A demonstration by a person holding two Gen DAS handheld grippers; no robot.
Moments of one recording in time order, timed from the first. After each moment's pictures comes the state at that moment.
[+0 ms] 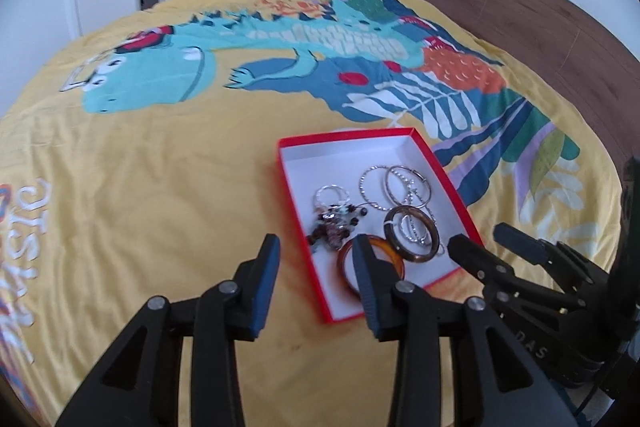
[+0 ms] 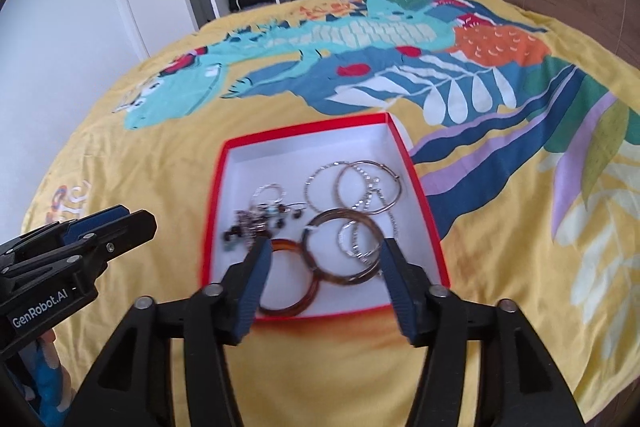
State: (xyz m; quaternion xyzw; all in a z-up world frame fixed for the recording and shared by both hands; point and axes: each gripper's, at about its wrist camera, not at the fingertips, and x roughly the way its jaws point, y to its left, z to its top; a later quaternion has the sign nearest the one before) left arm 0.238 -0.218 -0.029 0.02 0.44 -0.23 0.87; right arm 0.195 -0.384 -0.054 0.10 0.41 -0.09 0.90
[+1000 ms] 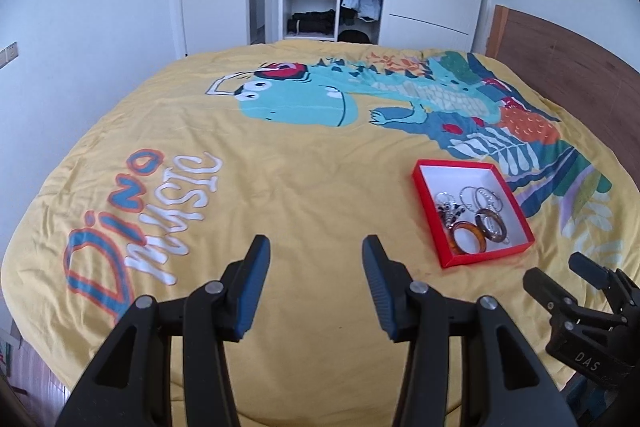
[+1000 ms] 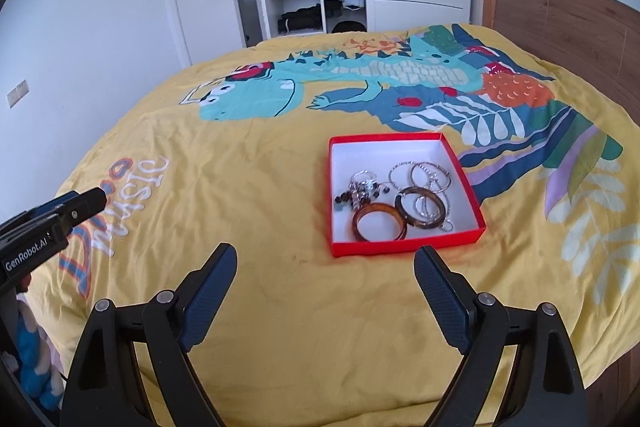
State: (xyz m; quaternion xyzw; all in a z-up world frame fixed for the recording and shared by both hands) left arm 0.127 -0.048 0.027 0.00 0.36 -0.08 0.93; right arm 0.096 -0.262 -0.004 0.05 0.37 -0.05 0.92
